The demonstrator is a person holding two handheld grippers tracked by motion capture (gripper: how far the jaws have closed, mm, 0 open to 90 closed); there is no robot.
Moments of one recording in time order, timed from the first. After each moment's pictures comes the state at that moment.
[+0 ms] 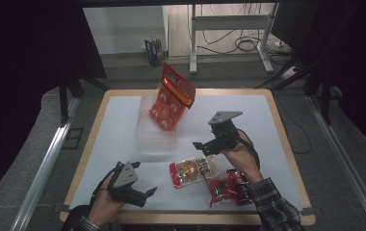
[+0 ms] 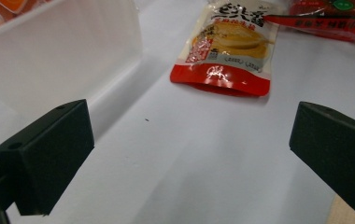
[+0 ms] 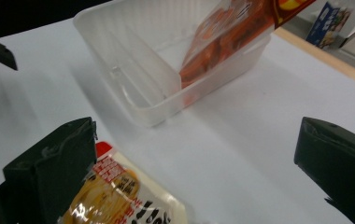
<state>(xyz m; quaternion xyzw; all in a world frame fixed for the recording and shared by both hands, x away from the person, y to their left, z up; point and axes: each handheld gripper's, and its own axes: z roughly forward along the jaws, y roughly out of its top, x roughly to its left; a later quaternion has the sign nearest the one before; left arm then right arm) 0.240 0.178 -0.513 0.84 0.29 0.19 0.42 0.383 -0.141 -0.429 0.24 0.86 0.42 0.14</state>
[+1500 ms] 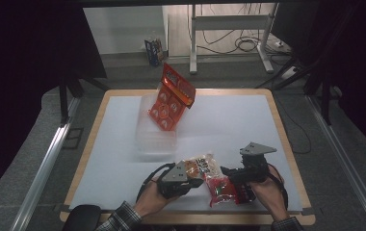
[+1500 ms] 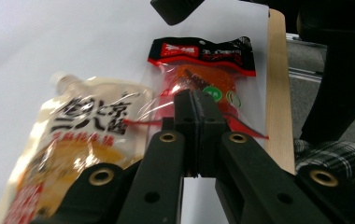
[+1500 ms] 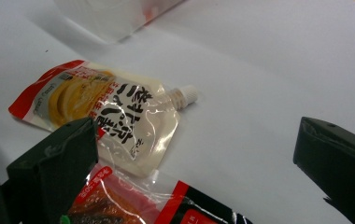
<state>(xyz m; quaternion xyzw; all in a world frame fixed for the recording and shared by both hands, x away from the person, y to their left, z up) 0.268 0.051 -0.508 0.86 0.15 0.07 0.49 0.311 -0.224 -0.478 0.35 0.83 0.40 0.17</state>
